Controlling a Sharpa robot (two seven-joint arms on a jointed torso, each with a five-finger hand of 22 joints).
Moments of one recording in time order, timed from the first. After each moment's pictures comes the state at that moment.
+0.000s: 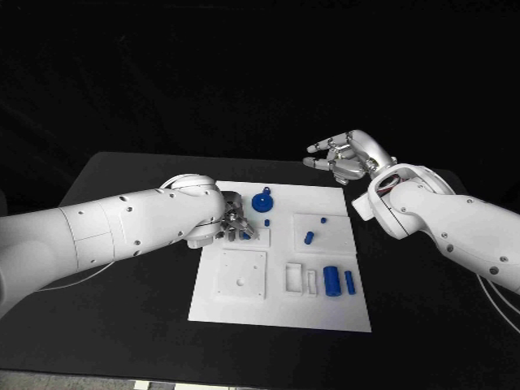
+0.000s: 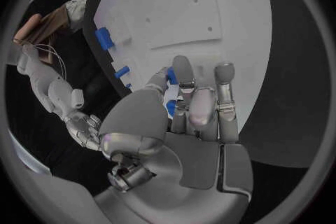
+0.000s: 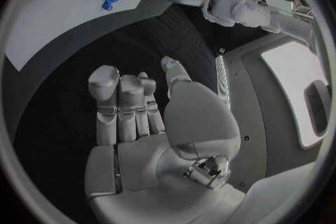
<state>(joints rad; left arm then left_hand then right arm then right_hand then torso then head) 1.36 -0.47 -0.23 1.20 -1.06 0.09 -0.53 1.09 0.11 0.09 -0.04 0.32 1.25 0.04 0.06 1.03 1.47 -0.08 0.70 0.27 1.44 -0.13 1.35 0.90 0.03 1.26 -0.14 0.65 1.31 1.03 -0.73 0.32 1.36 -1.11 -0.44 0.07 1.27 -0.04 -0.06 -0.02 0.50 1.04 0.10 0.07 0.06 1.25 0.00 0.96 1.09 1.45 -0.07 0.98 1.08 0.08 1.47 -0.09 0.79 1.31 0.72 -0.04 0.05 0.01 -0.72</state>
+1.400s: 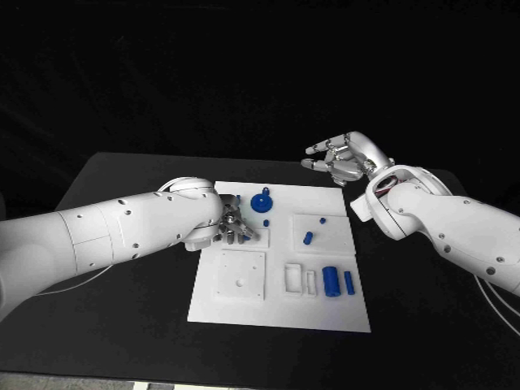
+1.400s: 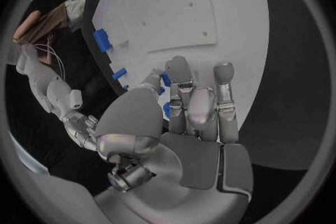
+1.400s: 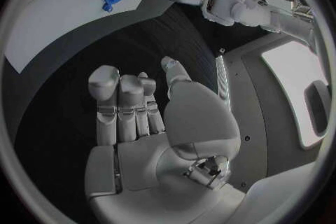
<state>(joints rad) 1.35 -0.48 -0.22 1.19 -1.06 0.10 -0.53 1.01 -0.05 0.07 0.12 0.06 1.40 -0.06 0.07 1.04 1.46 -0.09 0.70 0.26 1.43 -0.13 1.35 0.90 0.03 1.26 -0.14 0.64 1.31 1.03 -0.73 0.32 1.35 -1.11 -0.44 0.07 1.27 -0.04 -0.06 -0.01 0.50 1.04 0.10 0.07 0.06 1.25 0.00 0.96 1.09 1.45 -0.07 0.98 1.08 0.08 1.47 -0.09 0.79 1.31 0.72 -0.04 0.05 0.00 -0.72</state>
